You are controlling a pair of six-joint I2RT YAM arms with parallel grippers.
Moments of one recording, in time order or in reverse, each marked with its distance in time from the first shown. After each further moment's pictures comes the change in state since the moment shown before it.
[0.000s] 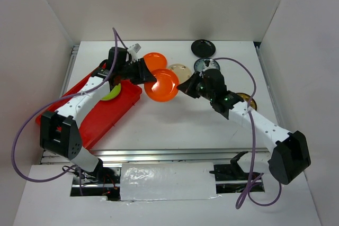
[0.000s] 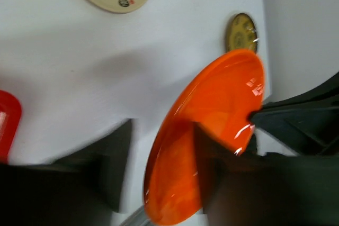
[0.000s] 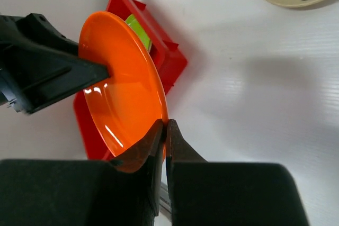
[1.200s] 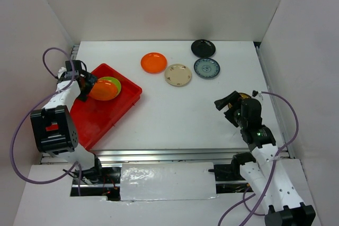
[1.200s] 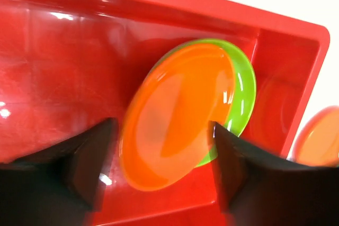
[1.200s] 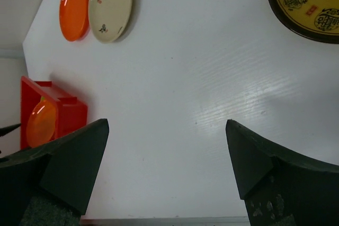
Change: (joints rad) left arm 0.550 0.042 -0.187 -0.068 -0.631 -0.357; right arm -0.409 -0.616 -0.364 -0.401 0.113 -0.016
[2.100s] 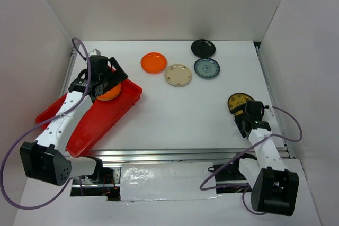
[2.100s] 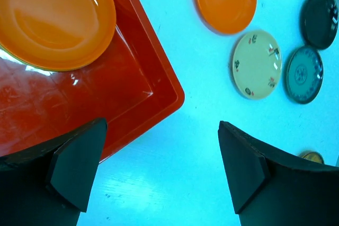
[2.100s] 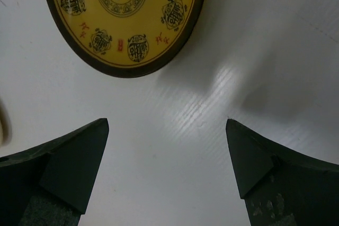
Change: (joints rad) left arm -0.443 -0.325 0.068 -0.132 -0.014 0.146; right arm -0.305 0.259 -0.123 0.021 0.115 0.090
